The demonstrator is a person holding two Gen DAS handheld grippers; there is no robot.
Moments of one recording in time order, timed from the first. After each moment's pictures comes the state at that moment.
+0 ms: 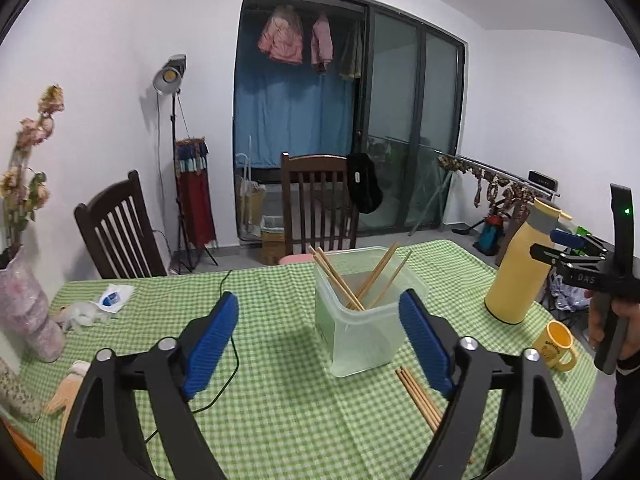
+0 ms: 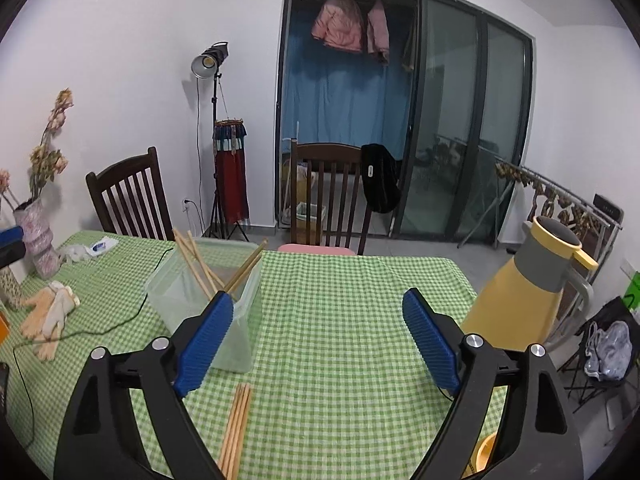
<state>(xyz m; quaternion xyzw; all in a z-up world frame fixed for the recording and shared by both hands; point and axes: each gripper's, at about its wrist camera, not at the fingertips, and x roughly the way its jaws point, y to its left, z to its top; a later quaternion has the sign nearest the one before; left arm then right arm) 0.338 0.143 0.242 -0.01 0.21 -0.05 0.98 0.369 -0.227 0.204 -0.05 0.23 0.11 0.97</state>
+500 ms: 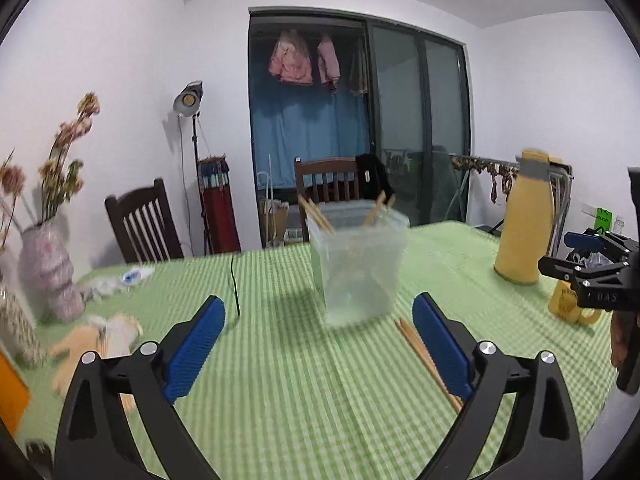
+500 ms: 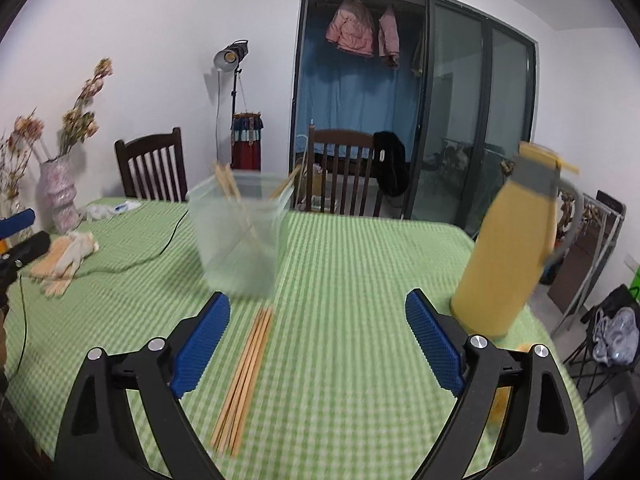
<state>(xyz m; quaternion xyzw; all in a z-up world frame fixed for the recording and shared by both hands) 0.230 0.069 0.131 0.03 0.17 0.00 0.98 0.260 -0.228 0.101 -0.06 0.21 0.13 0.97</state>
